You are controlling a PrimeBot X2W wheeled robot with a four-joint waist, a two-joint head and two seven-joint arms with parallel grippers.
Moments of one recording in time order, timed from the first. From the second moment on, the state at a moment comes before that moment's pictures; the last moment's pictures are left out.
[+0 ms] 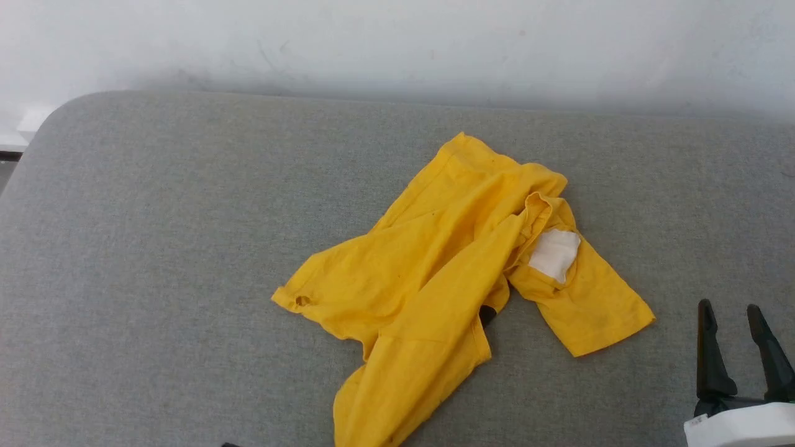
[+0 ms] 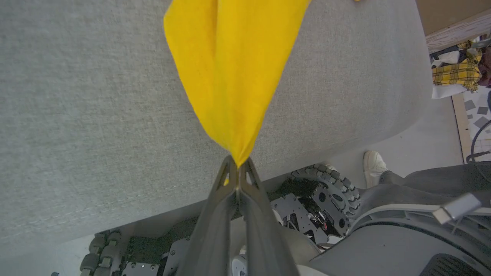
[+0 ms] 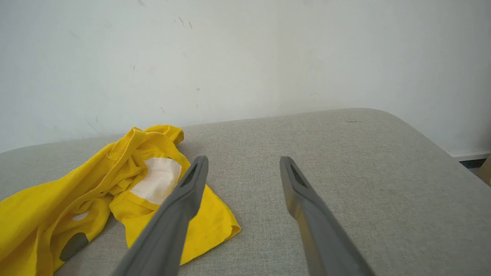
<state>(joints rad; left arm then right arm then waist) 0.39 0.45 -0.33 -0.38 -0.70 -0.05 0.56 0.14 -0.05 -0.21 -0.02 0.23 0.13 -0.19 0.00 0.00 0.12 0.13</state>
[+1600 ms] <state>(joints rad) -0.40 0.38 -0.42 0.26 -0.38 -0.09 0.36 0.06 -0.05 -0.20 -0.11 0.22 0.13 -0.19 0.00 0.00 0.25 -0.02</state>
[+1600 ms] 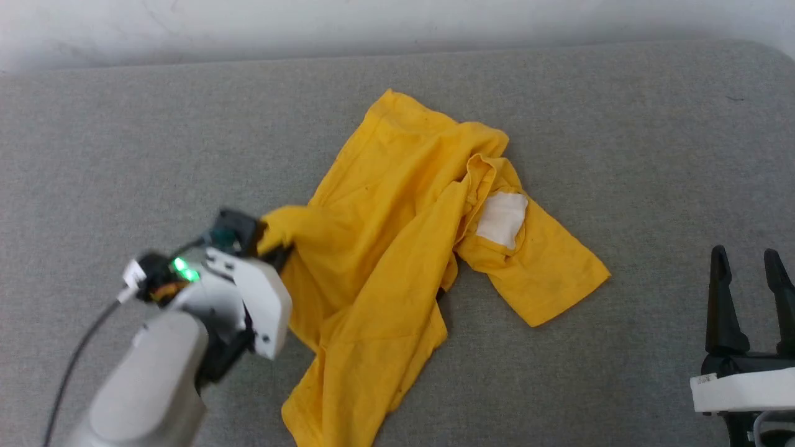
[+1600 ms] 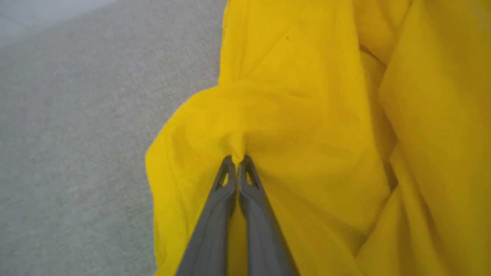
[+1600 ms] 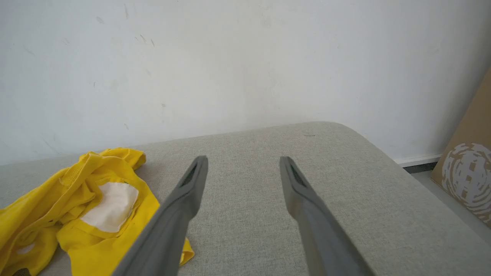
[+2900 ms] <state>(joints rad) -0.91 0.50 -0.35 0.56 -0.36 -0.11 0.09 -0.05 -0.05 -0.13 -0.07 0.21 0.13 -0.22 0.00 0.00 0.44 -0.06</state>
